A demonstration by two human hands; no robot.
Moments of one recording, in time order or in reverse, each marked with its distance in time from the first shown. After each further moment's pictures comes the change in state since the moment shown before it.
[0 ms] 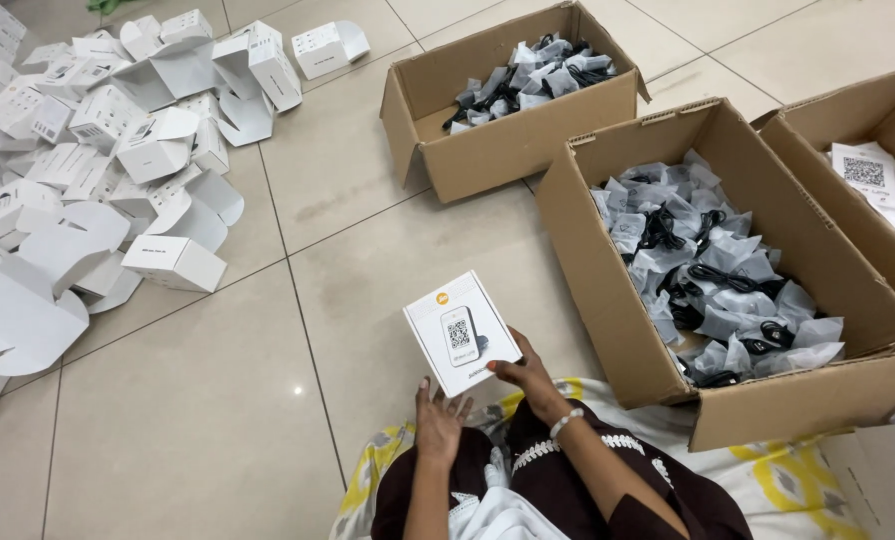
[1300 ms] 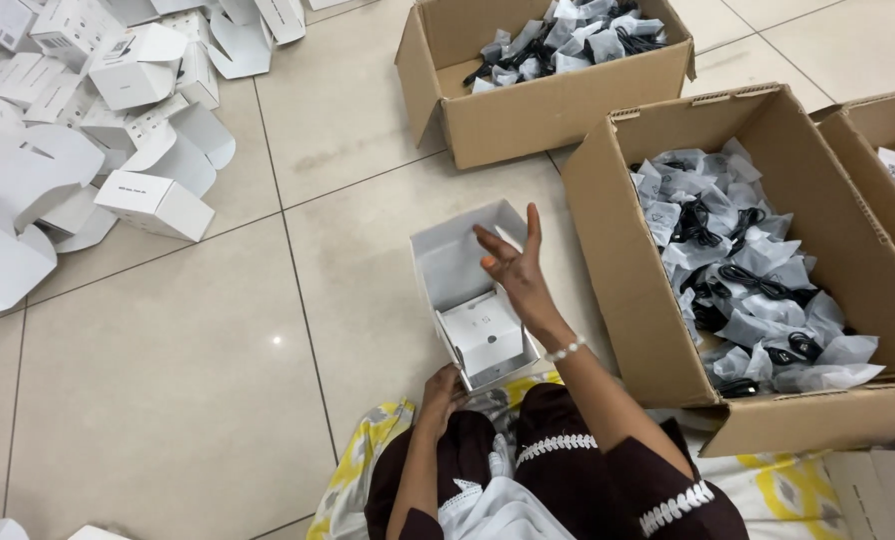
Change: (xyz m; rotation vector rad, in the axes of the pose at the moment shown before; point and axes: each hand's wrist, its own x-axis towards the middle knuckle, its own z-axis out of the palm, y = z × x) left_hand 0.064 -0.038 -0.049 0.447 -0.015 -0.189; right_hand 0.020 -0.146 0.058 -0.156 -0.095 -0.484
